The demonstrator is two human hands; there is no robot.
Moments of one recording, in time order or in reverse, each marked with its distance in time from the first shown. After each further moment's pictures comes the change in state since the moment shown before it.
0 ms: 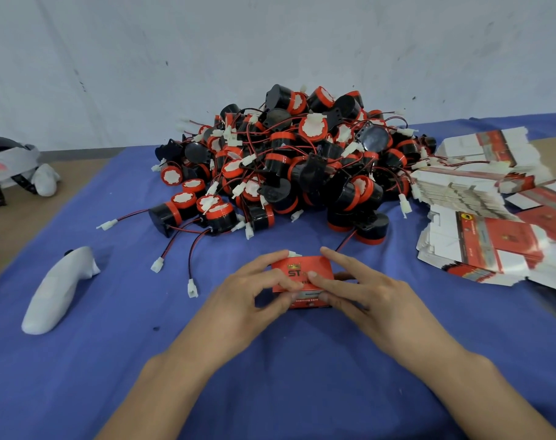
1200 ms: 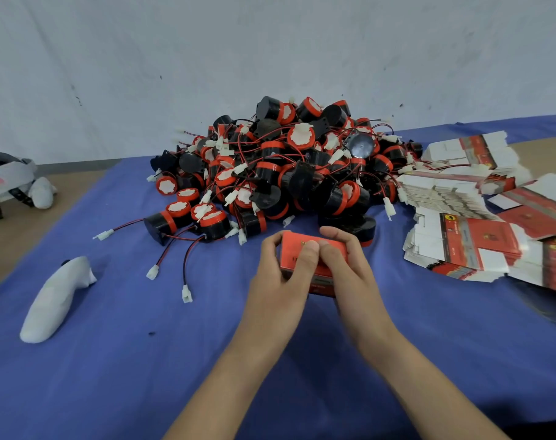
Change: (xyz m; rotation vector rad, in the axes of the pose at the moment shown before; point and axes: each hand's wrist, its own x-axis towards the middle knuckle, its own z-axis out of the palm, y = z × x) left_hand 0.023 0.071 0.037 -0.565 0.264 -0.351; right_hand 0.029 -0.038 0.016 1.177 0.368 0.529
